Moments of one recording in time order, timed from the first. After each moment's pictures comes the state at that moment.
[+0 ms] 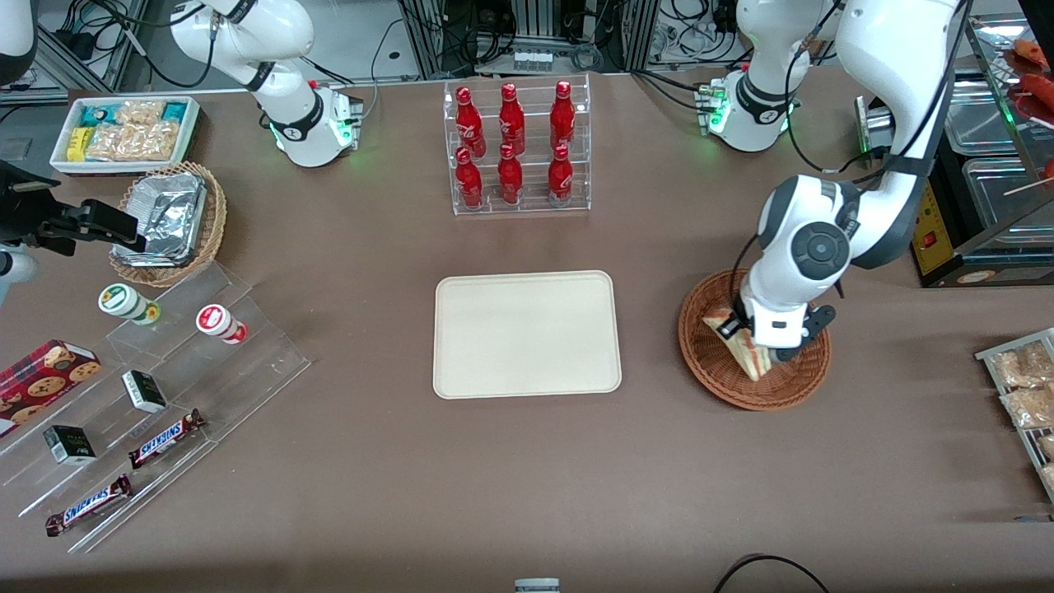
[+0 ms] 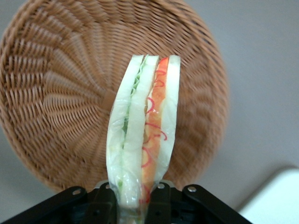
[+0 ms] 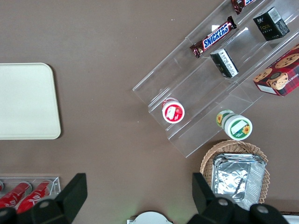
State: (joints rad) arm -0.05 0.27 -0.28 -2.04 0.10 2.20 -1.04
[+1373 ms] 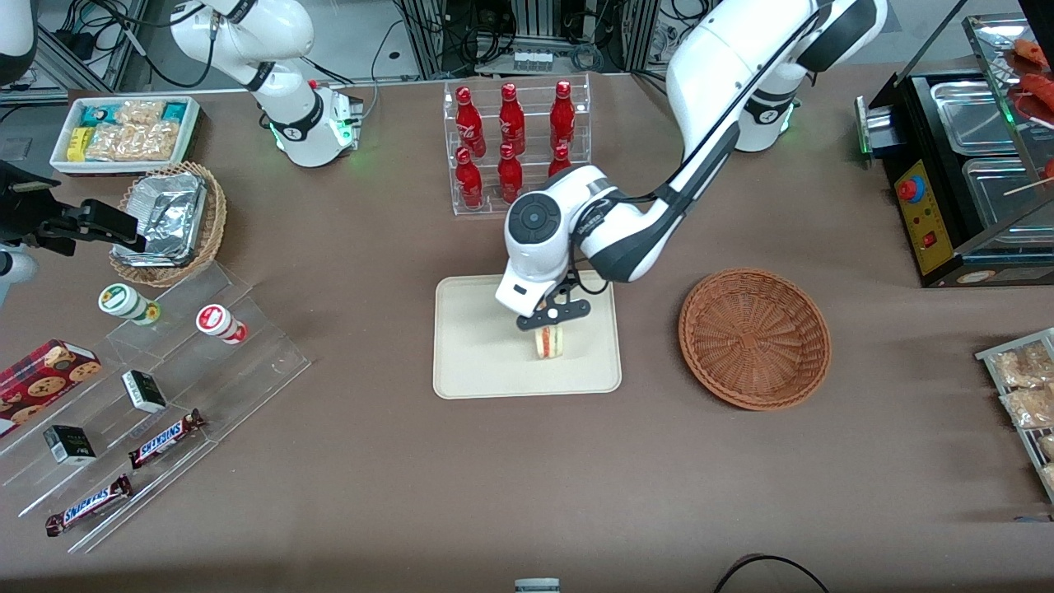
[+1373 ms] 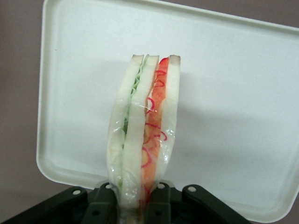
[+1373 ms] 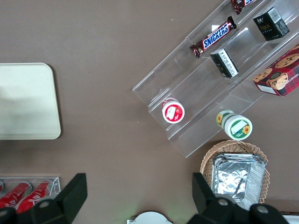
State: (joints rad) arm -0.51 0.70 -0.39 -1.49 0.23 2.07 -1.16
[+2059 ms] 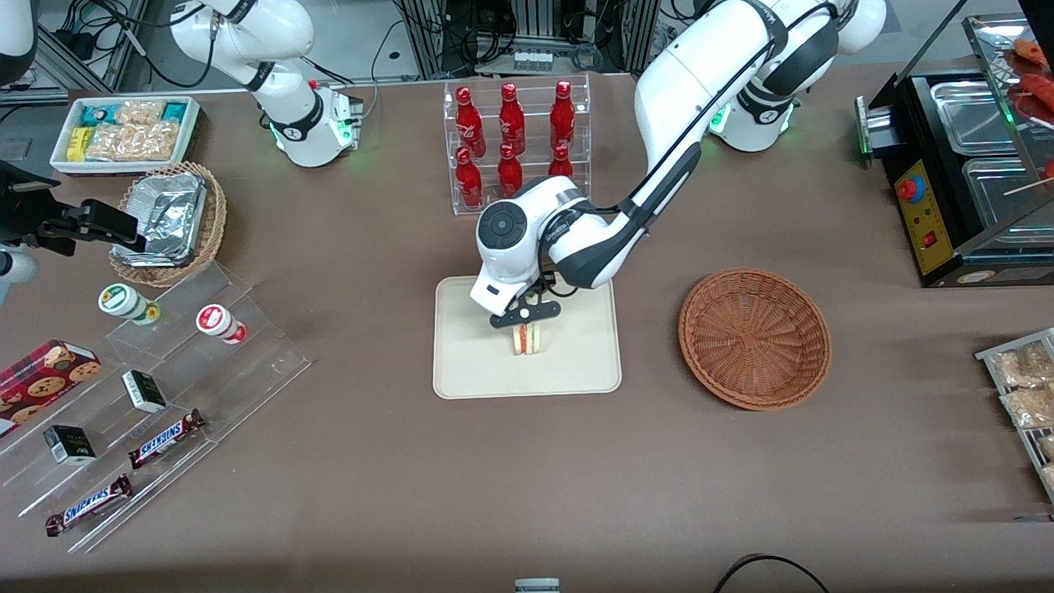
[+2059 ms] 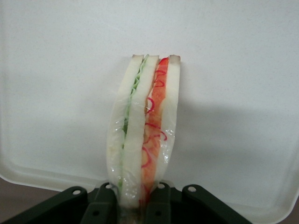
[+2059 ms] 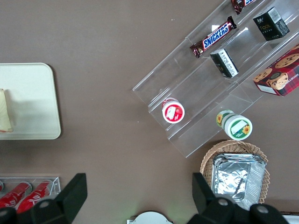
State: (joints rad) arm -0.59 0.81 -0.36 -1.38 0.24 2.07 -1.18
